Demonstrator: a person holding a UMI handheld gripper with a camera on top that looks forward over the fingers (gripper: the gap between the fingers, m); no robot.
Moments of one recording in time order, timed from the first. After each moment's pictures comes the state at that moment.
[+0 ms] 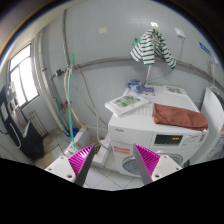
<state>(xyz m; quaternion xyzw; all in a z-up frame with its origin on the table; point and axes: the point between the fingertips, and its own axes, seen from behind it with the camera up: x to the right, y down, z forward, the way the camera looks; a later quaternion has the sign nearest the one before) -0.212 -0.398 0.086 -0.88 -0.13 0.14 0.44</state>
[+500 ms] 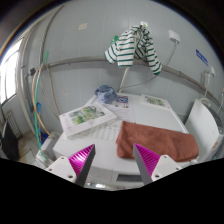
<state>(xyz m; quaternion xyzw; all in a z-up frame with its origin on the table) -0.111 -0.200 0.051 -0.87 -0.09 0.01 0.49</state>
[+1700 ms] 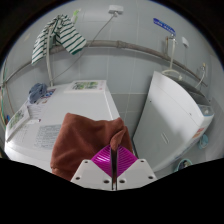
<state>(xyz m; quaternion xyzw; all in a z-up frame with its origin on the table) 0.234 -0.136 0.002 -0.90 0.06 -0.07 0.43</state>
